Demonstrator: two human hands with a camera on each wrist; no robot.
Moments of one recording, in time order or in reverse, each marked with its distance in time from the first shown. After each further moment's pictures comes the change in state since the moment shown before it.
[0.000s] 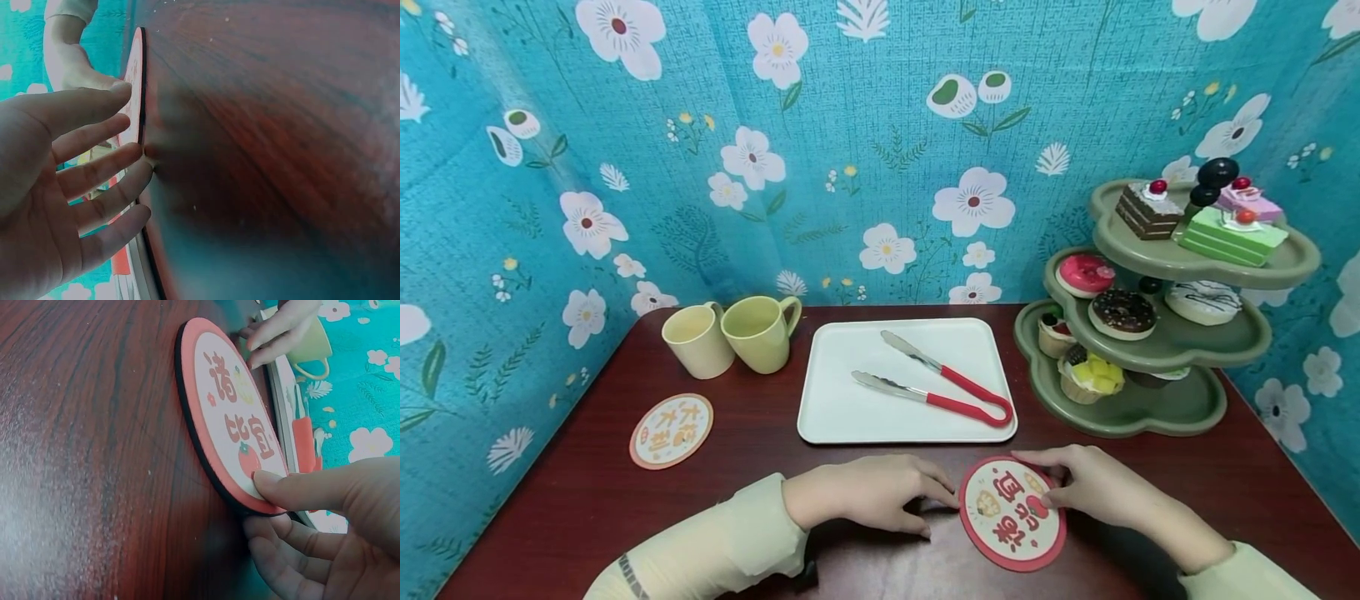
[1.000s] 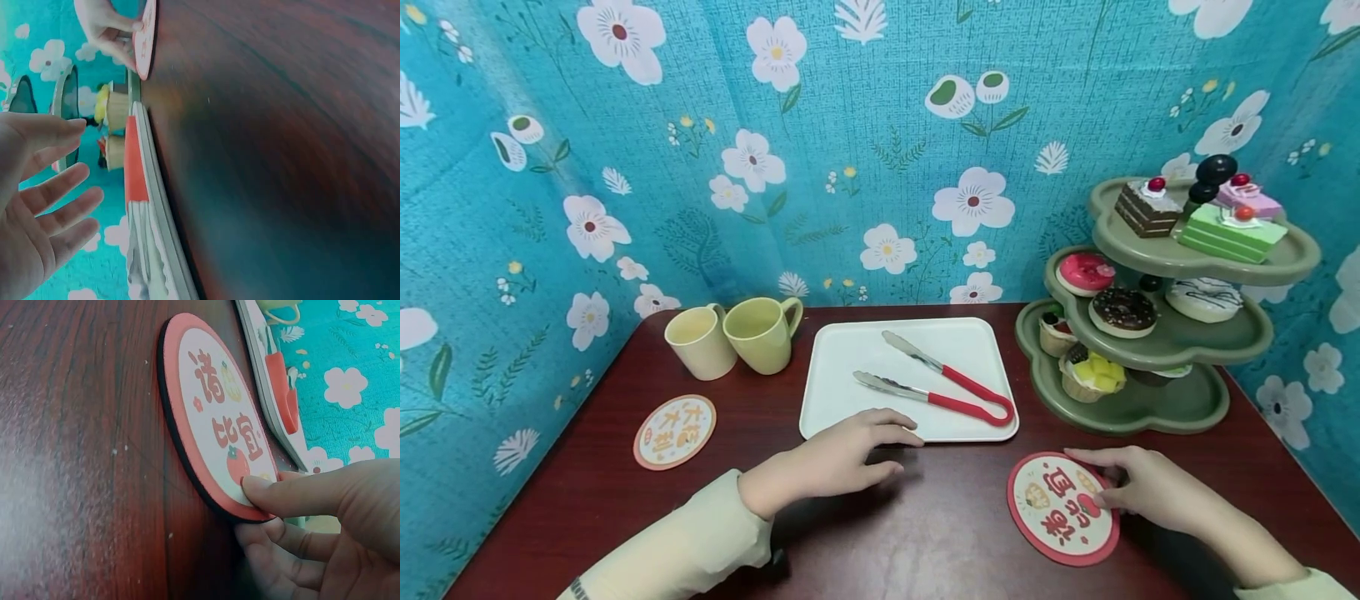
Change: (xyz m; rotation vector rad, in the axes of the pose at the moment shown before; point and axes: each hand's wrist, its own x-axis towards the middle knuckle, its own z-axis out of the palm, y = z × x) left_hand -0.040 -0.019 -0.020 -0.098 0.313 -0.176; right_hand -0.031 0.044 -0.021 0.024 0.036 0.094
